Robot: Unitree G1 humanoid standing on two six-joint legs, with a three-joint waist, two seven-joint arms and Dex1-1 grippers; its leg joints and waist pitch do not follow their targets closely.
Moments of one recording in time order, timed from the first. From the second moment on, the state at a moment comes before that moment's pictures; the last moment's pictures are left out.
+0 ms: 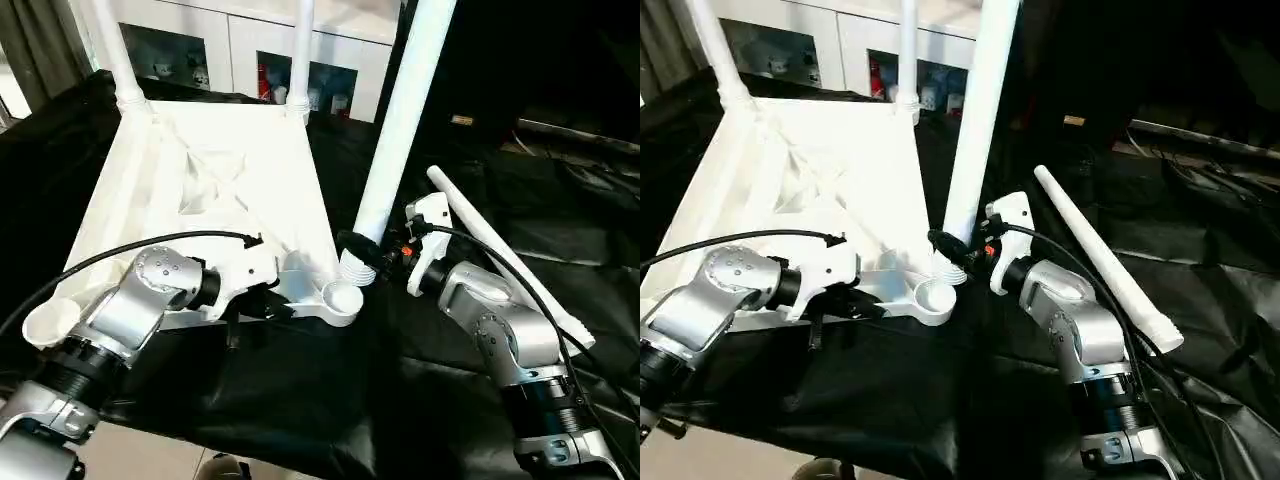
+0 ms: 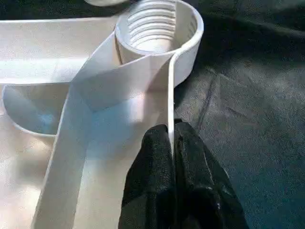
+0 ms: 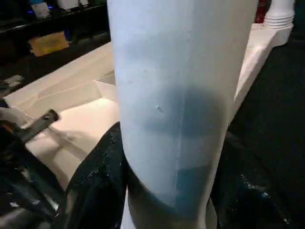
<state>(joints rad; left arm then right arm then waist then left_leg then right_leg) -0.53 0.57 -0.41 0.31 -0.06 0.24 -1.14 -0.40 -0.18 0.07 0.15 0.36 0.44 0.64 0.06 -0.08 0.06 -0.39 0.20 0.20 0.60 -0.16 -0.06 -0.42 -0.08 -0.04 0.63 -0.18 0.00</state>
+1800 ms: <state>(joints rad) -0.63 0.39 -0.36 0.53 0.01 0.20 -1.03 -0.56 -0.14 -0.05 0.56 0.39 0.35 0.69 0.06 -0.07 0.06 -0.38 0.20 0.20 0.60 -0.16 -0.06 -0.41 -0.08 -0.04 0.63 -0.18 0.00</state>
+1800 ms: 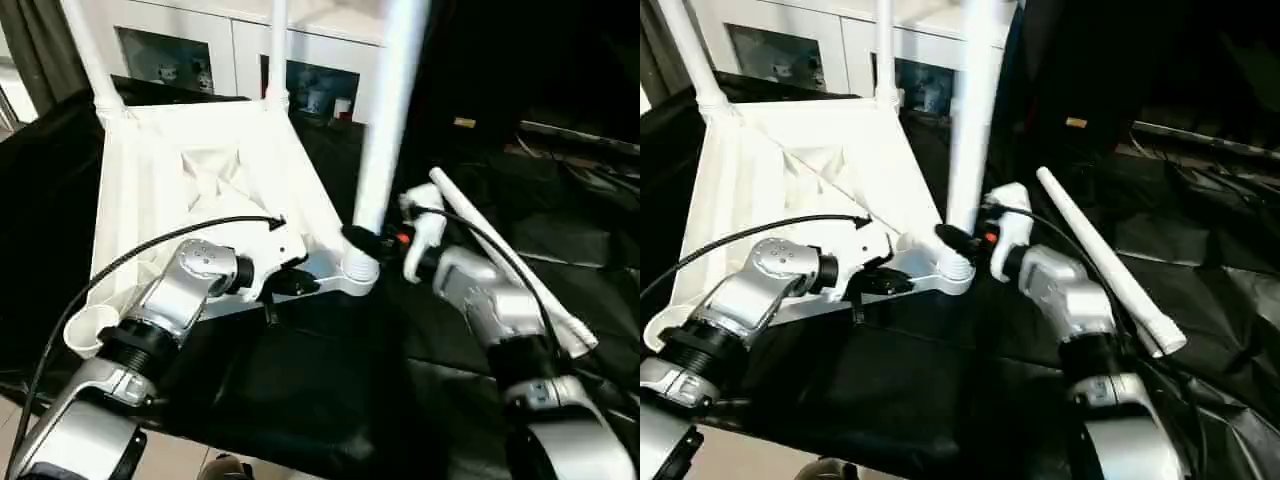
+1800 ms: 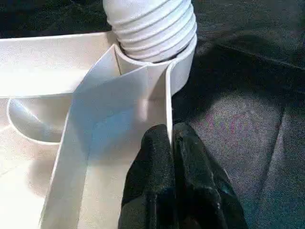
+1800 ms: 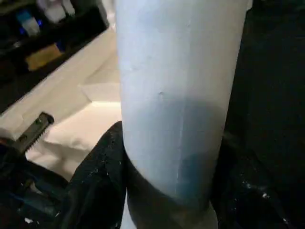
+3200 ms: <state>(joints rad) -0.64 0.37 -0.36 0.60 0.02 0.14 -1.04 -0.43 -0.15 0.03 0.61 0.22 -0.16 0.78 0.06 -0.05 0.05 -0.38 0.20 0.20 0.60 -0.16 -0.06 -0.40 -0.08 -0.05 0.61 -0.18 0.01</state>
